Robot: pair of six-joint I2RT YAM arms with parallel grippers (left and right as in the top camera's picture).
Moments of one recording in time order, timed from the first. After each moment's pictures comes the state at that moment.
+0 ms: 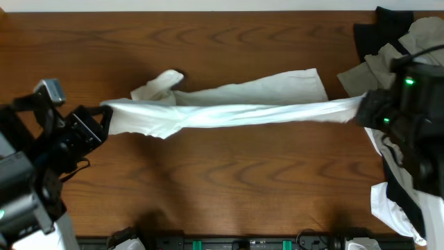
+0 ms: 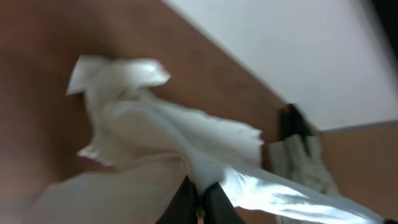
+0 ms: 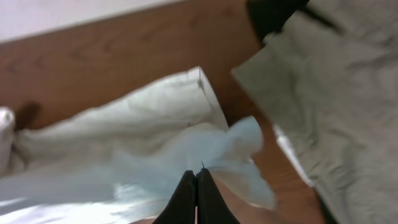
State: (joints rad) left arm 0.46 0.99 1.43 -1.18 0.72 -0.35; right arm 0.06 1.11 1.48 -1.13 0.07 0.28
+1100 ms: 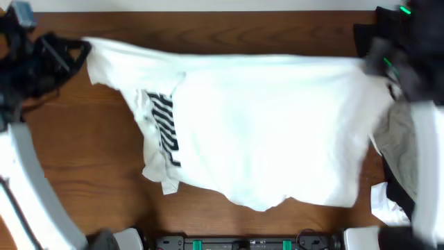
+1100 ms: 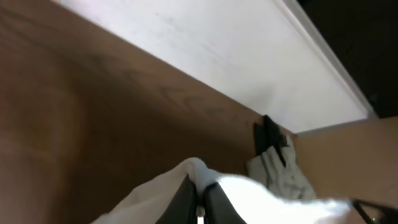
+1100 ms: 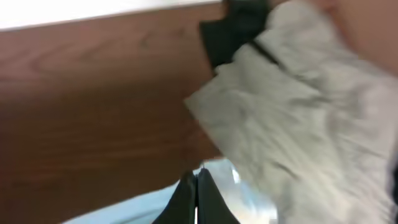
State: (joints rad) left arm 0.42 1.49 1.90 -1.14 0.79 -0.33; right arm 0.05 1.59 1.92 -1.23 0.26 0.21
